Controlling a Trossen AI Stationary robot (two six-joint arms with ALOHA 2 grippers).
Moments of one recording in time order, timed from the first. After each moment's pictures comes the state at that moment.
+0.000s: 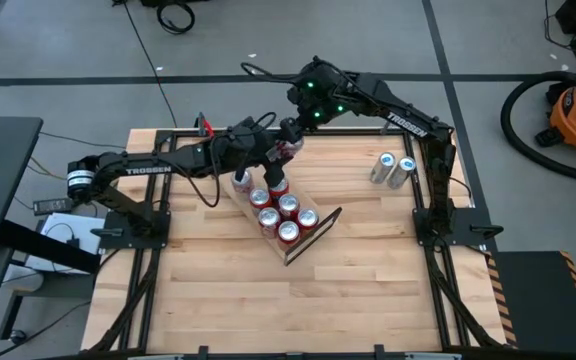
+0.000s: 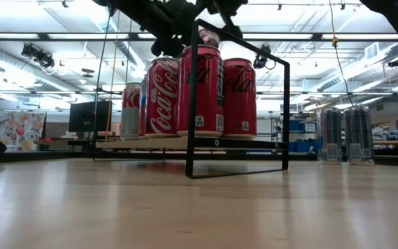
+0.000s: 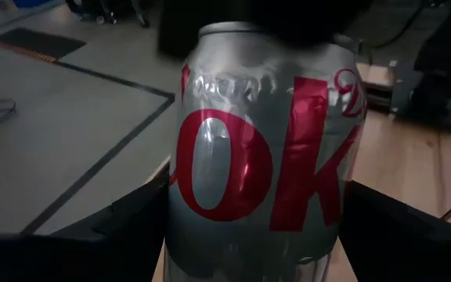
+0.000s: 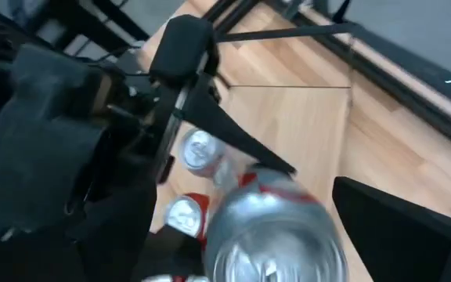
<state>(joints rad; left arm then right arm) 0.25 1.43 1.14 -0.08 -0.26 -0.03 -0.41 1.94 2.30 -1.13 -0.23 0.45</state>
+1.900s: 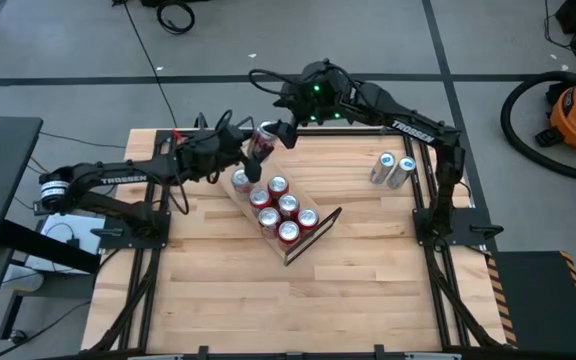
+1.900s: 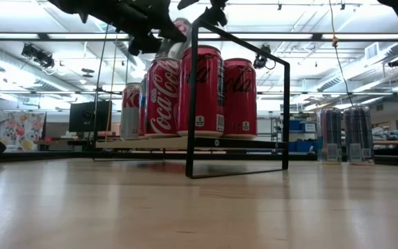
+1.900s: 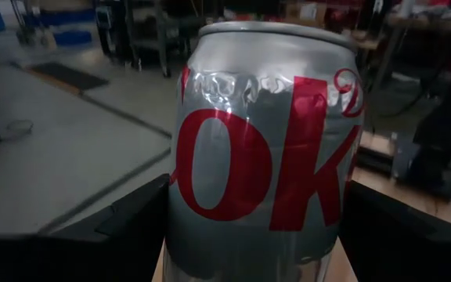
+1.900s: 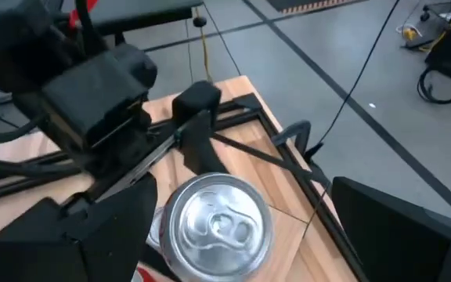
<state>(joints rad) 0.29 1.19 0.85 0.18 -0.28 -0.10 -0.34 1.86 2.16 -0.77 -0.07 0.06</state>
